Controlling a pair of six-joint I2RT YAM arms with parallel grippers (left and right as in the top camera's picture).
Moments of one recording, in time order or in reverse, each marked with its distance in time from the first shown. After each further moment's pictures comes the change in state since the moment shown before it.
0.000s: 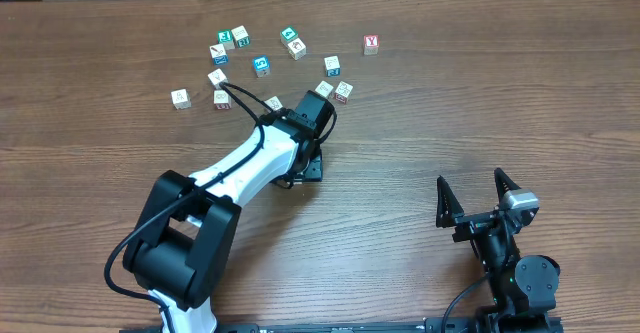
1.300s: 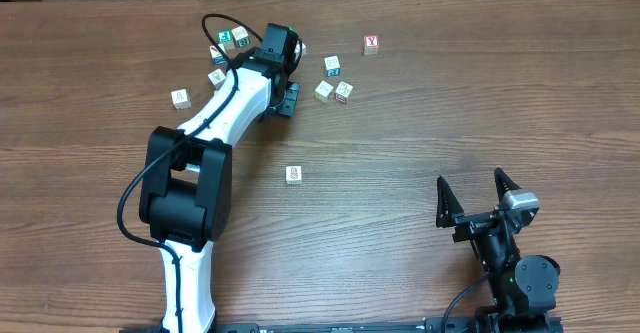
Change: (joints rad) left arm 0.206 0.276 0.400 0.084 -0.050 0.473; right arm 0.000 0.000 0.000 0.000 0.000 0.000
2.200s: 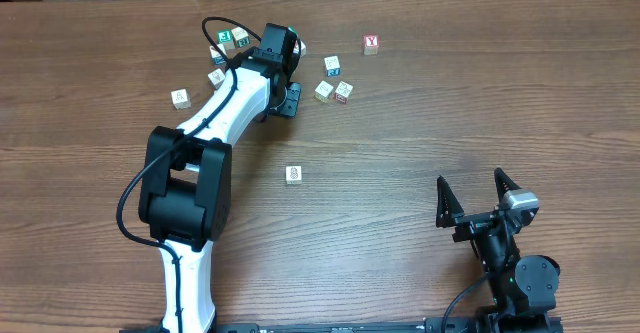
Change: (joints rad) left arm 0.003 0.000 0.000 0.000 0.069 -0.011; right arm 0.000 0.000 0.000 0.000 0.000 0.000
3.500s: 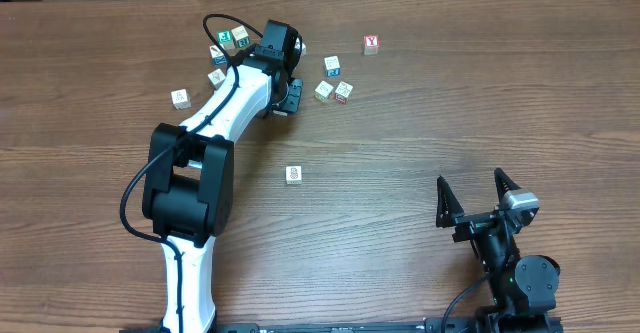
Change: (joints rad) left arm 0.000 0.030 0.037 0.014 0.007 -0.009; right arm 0.000 0.000 0.000 0.000 0.000 0.000
